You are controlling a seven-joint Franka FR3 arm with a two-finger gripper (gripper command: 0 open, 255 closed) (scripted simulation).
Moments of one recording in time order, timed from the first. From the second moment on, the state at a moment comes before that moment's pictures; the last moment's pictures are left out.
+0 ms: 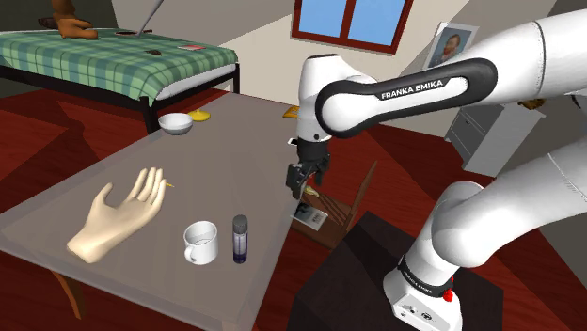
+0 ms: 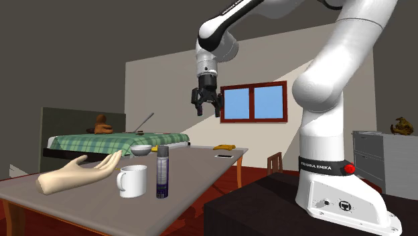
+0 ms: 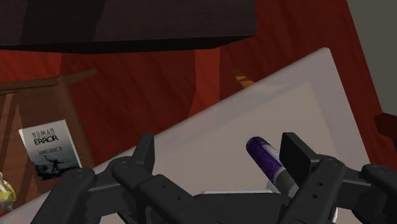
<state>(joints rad) 0.06 -0.50 0.25 -2.53 0.19 1.95 0.25</state>
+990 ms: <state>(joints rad) 0.07 0.06 0.46 -2.32 -0.07 2.40 0.64</state>
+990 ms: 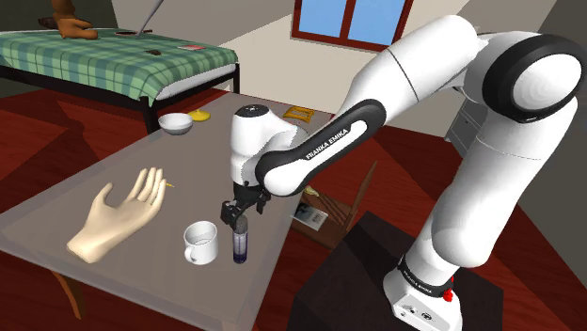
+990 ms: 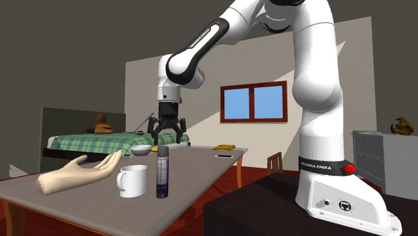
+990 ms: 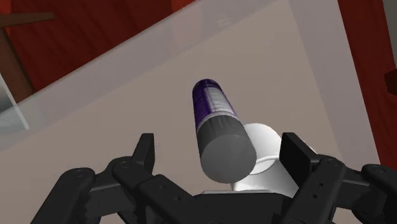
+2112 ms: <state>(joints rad) 0.09 0.19 0.44 -2.30 -0.20 2.51 0.74</state>
